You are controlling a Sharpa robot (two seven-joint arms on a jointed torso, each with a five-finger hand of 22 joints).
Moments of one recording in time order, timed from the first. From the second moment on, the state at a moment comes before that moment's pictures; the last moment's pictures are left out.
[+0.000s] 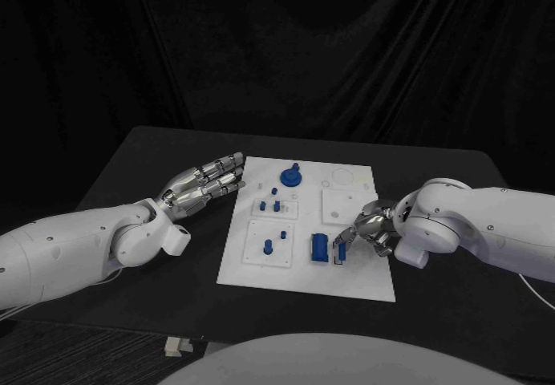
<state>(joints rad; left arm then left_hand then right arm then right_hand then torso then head) 1.09 -0.93 -0.21 1.36 -0.21 0.22 0.68 1.40 0.24 -0.17 0.11 0.52 0.20 0.01 0.03 0.03 0.01 0.10 0.13 0.02 0.01 0.18 0.02 0.01 0.16 0.03 0.29 0.02 0.10 1.23 -0.82 -0.21 1.58 -0.62 -0.02 -0.62 1.05 -0.07 0.31 -0.08 0.54 1.13 0.05 0.12 0.44 1.47 -0.02 1.55 1.30 1.47 -0.08 1.48 1.30 0.10 1.42 0.02 1.04 1.29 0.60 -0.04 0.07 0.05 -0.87</state>
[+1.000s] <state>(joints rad) 1.09 -0.94 -0.21 1.36 -0.21 0.23 0.68 1.40 0.24 -0.17 0.11 0.52 0.20 0.01 0.03 0.03 0.01 0.10 0.13 0.02 0.01 0.18 0.02 0.01 0.16 0.03 0.29 0.02 0.10 1.22 -0.81 -0.21 1.58 -0.69 0.00 -0.63 1.04 -0.06 0.32 -0.08 0.51 1.13 0.05 0.12 0.45 1.47 -0.02 1.55 1.30 1.47 -0.08 1.48 1.30 0.10 1.42 0.02 1.04 1.29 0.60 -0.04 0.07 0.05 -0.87</state>
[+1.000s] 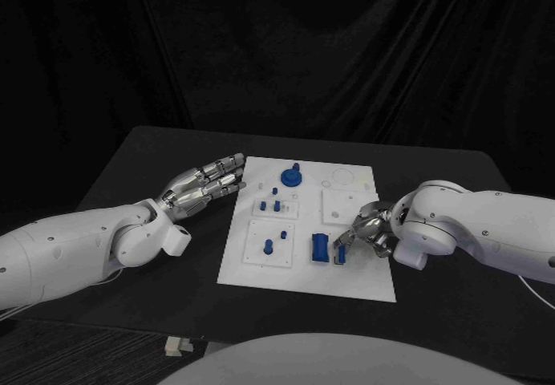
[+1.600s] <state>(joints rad) 1.08 -0.93 -0.21 1.35 -0.21 0.23 0.68 1.40 0.25 -0.17 0.11 0.52 0.20 0.01 0.03 0.03 0.01 0.10 0.13 0.02 0.01 0.18 0.03 0.01 0.16 0.03 0.29 0.02 0.10 1.22 -0.80 -0.21 1.58 -0.71 0.01 -0.63 0.99 -0.04 0.35 -0.06 0.37 1.12 0.05 0.13 0.49 1.47 -0.02 1.55 1.30 1.46 -0.08 1.47 1.30 0.10 1.42 0.02 1.03 1.29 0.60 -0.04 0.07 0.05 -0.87</state>
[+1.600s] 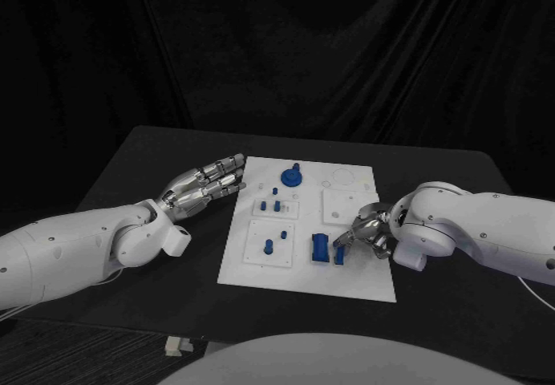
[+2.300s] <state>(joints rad) 1.08 -0.93 -0.21 1.35 -0.21 0.24 0.68 1.40 0.25 -0.17 0.11 0.52 0.20 0.01 0.03 0.03 0.01 0.10 0.13 0.02 0.01 0.18 0.03 0.01 0.16 0.03 0.29 0.02 0.10 1.22 -0.80 -0.21 1.58 -0.71 0.01 -0.63 0.90 -0.08 0.26 0.06 0.18 1.12 0.05 0.14 0.49 1.47 -0.02 1.55 1.30 1.46 -0.09 1.47 1.30 0.10 1.42 0.02 1.03 1.29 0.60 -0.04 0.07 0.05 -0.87</state>
